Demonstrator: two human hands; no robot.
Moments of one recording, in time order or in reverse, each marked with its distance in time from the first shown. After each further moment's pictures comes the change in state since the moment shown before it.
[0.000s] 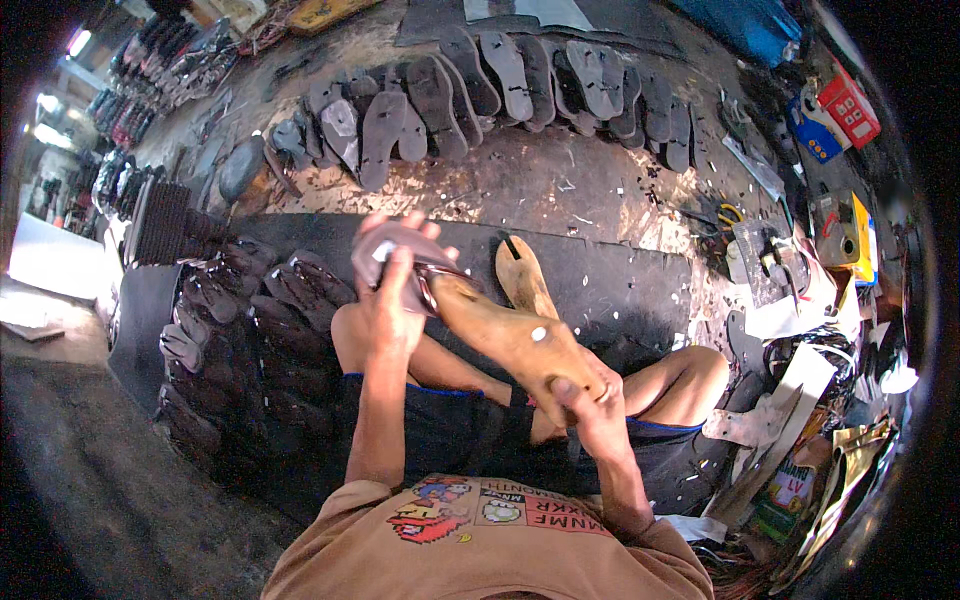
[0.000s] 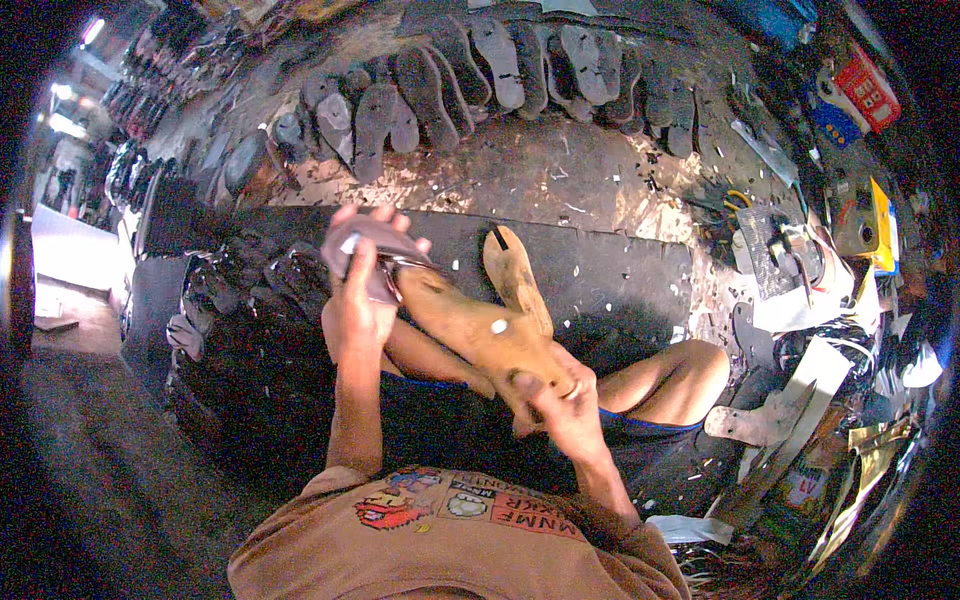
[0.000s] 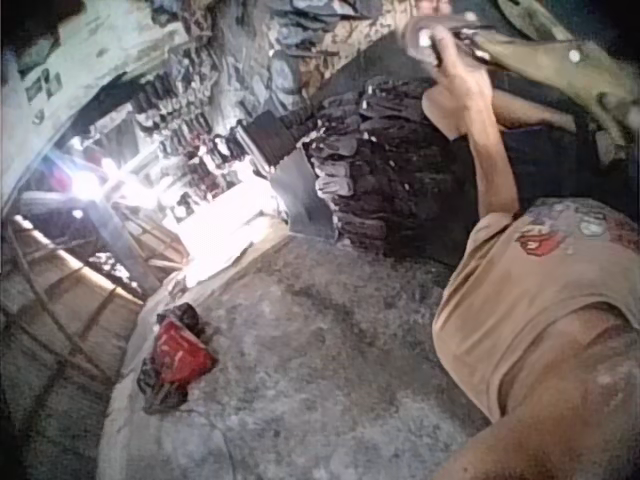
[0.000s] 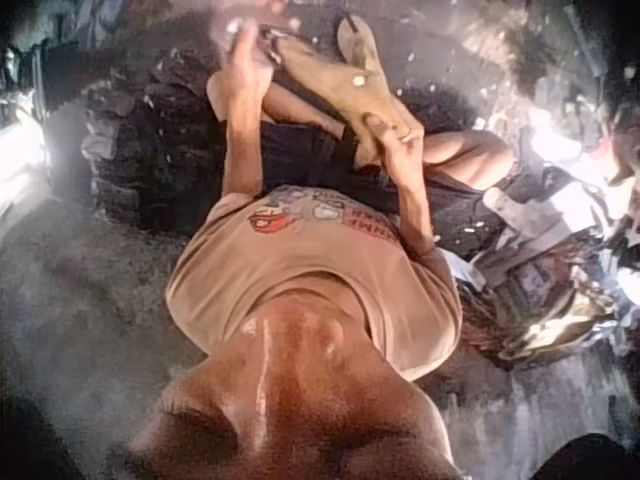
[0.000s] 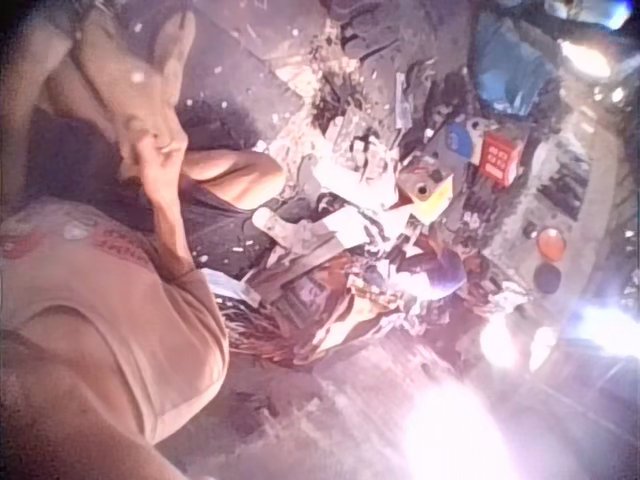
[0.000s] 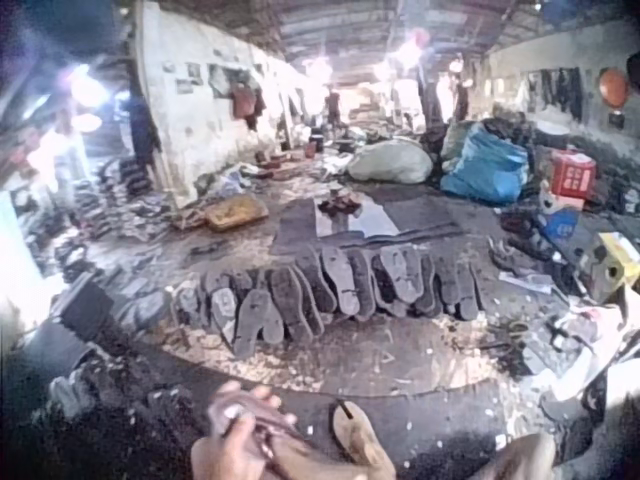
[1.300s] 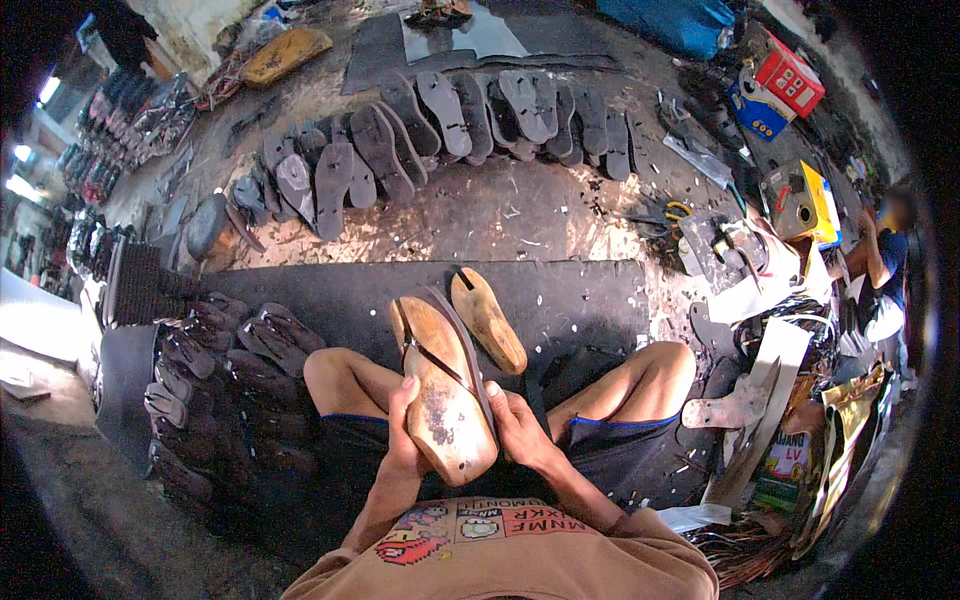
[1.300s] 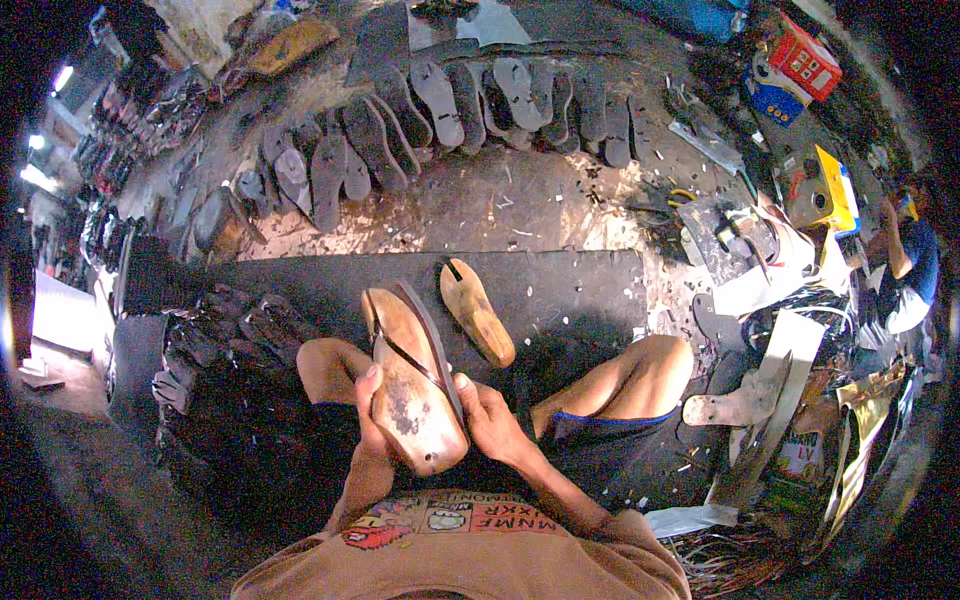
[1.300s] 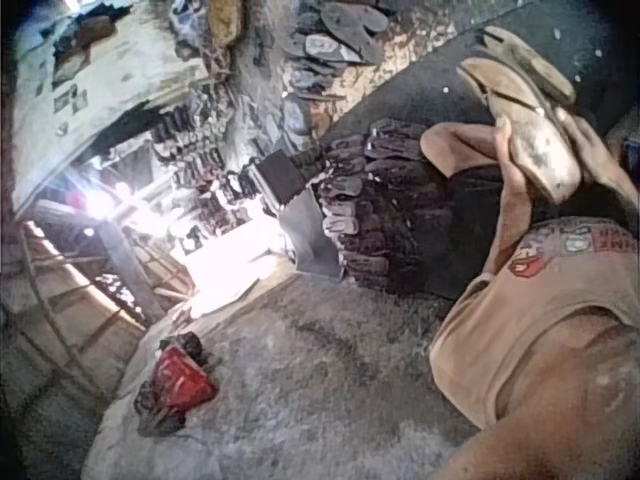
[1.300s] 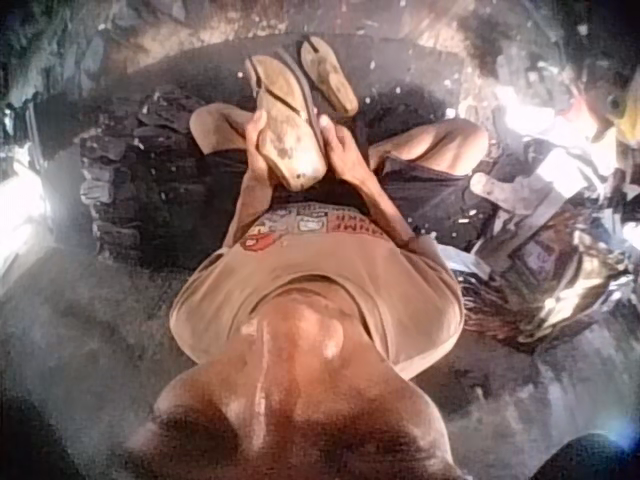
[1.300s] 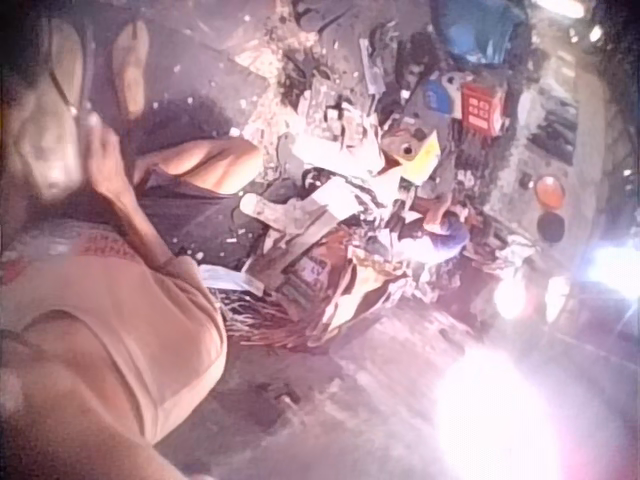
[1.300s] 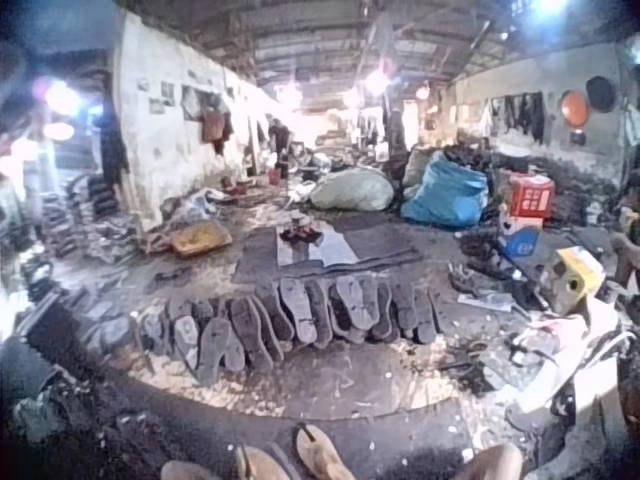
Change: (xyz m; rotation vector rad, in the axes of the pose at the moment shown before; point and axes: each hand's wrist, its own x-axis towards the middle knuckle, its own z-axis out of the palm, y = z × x) left_hand -0.119 -0.006 0.023 -0.152 0.139 -0.746; right_hand 0.017 0.076 0.013 -0.172 -0.062 -0.046
